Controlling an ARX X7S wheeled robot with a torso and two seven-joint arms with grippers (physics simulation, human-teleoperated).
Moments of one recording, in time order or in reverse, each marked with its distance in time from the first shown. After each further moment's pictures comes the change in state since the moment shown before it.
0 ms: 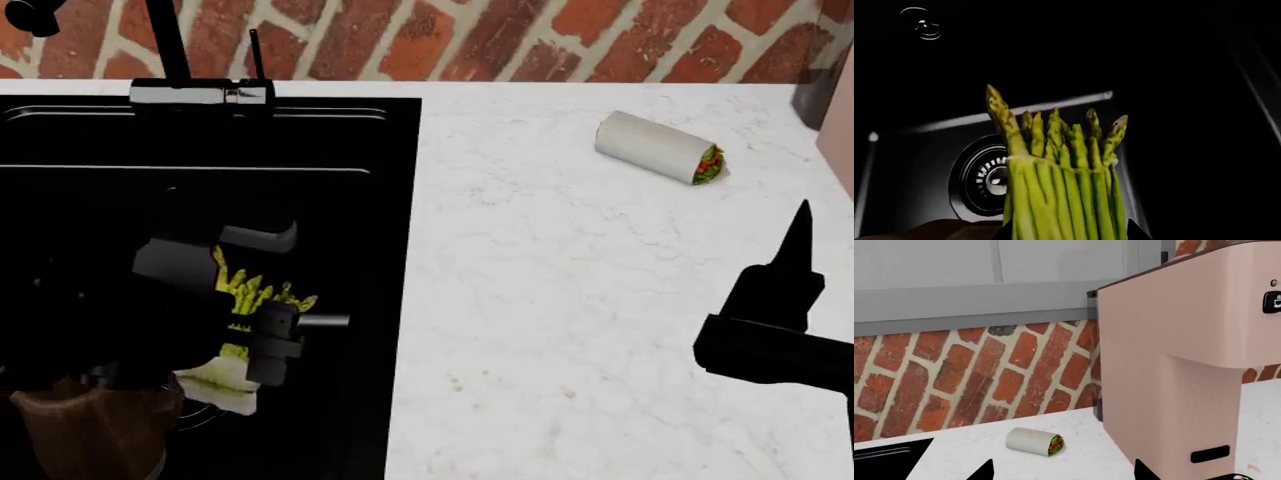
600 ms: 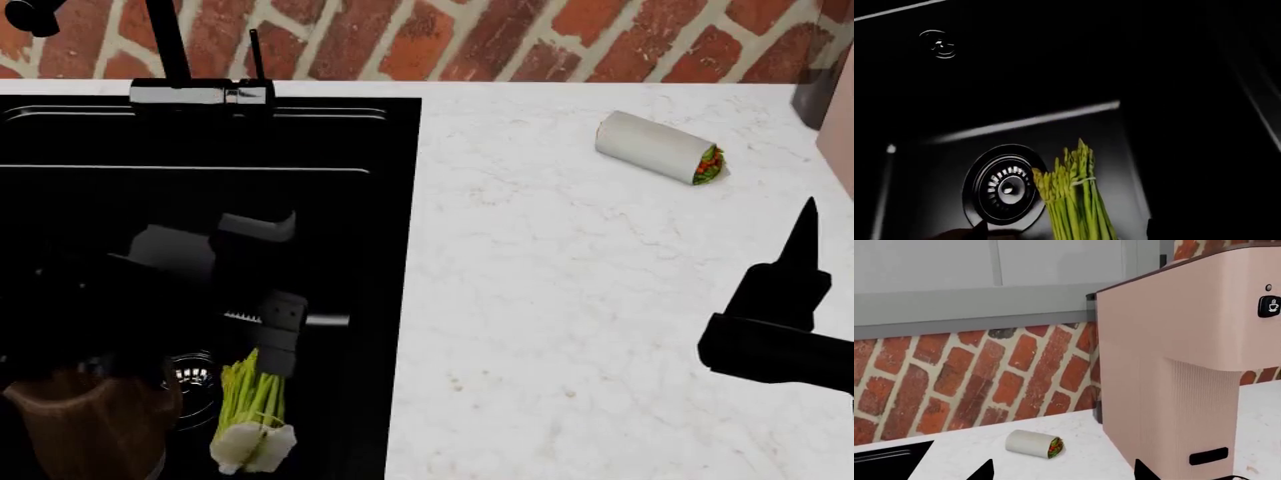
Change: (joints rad) left arm -0.026 0.006 0.019 -0.010 0.030 0.000 0.013; right arm -0.003 0.012 0.007 -0.004 0.018 -0.010 0.009
